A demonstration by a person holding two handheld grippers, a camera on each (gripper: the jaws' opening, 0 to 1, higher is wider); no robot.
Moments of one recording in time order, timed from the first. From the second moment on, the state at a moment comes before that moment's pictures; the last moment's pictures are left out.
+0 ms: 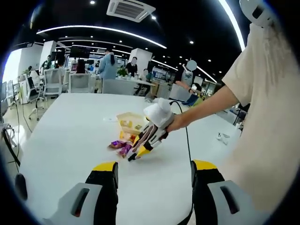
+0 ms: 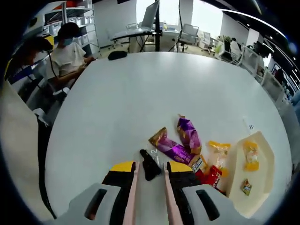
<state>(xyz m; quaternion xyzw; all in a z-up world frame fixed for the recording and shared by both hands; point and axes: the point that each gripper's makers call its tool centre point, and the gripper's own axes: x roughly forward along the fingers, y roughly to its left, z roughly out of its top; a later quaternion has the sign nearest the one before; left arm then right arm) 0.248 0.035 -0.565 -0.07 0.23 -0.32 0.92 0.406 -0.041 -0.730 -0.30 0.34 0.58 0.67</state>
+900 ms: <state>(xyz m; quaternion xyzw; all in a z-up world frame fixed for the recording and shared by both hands) 0.242 0.039 -0.568 -0.08 0.24 -0.31 0.92 0.405 -0.040 -0.739 -0.32 0.34 0.58 0.67</state>
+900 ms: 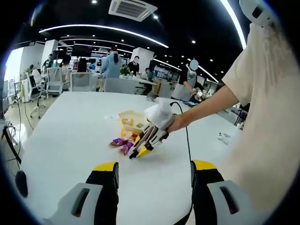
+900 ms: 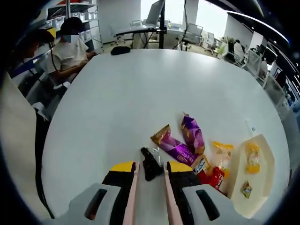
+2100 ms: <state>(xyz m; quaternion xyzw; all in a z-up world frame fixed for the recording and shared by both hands) 0.240 0.040 -0.565 -0.08 0.23 -0.31 0.92 0.401 -0.041 -0.740 -0.32 0.34 0.58 0.67</state>
